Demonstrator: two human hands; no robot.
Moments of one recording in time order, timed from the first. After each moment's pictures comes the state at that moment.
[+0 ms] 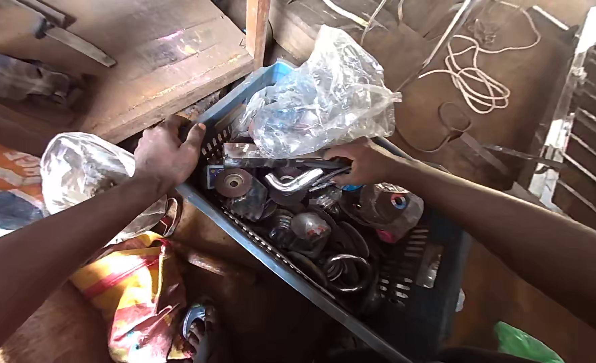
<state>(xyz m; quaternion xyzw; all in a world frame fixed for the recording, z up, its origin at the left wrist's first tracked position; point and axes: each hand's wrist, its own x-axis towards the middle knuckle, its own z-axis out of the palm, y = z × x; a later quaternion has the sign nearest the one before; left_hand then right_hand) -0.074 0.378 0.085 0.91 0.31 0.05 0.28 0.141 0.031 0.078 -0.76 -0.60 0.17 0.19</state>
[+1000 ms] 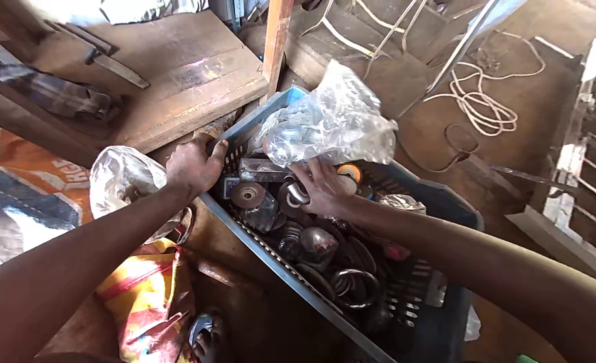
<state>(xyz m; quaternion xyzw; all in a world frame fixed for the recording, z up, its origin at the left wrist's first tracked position) -0.072 0.377 0.088 0.91 0.32 0.03 0.28 0.069 0.102 0.037 -0.86 -0.51 0.03 -0.04</state>
